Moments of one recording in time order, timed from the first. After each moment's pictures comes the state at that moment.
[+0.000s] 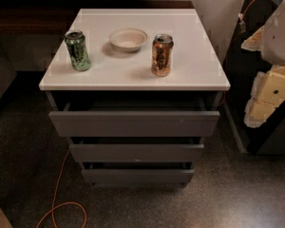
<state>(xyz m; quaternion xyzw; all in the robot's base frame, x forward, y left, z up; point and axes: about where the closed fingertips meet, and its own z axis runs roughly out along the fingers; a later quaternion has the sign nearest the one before) 0.438 -0.217 0.977 -0.60 0.78 -0.03 0.16</state>
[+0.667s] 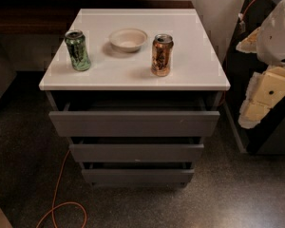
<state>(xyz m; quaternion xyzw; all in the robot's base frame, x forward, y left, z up) 0.437 -0.206 0.974 -0.61 0.78 -0.01 0.17</state>
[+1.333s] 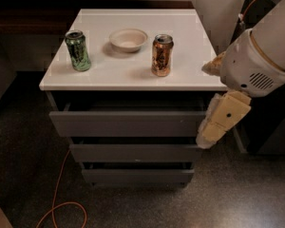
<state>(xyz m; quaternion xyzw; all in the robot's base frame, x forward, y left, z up) 0.419 -0.133 0.944 -0.60 0.77 0.09 0.21</state>
